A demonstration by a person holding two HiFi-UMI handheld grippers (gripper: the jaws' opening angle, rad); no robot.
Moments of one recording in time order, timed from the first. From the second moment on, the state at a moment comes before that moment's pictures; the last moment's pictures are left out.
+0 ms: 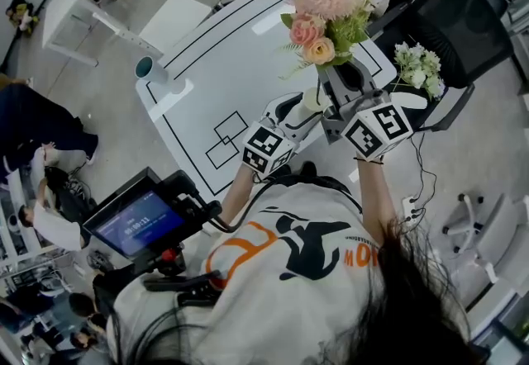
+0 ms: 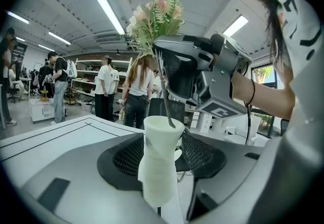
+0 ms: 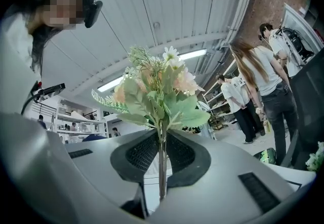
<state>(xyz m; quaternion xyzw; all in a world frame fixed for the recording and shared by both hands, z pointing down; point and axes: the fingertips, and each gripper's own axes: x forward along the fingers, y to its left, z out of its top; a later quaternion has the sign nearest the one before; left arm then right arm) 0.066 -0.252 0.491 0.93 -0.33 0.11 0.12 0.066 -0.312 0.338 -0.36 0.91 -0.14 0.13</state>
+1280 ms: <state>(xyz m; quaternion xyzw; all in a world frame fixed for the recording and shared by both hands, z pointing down) 0.074 -0.256 0.496 0.93 -0.34 0.11 0.13 0.075 -0.272 0.417 -0.36 0.92 -0.14 0.00</state>
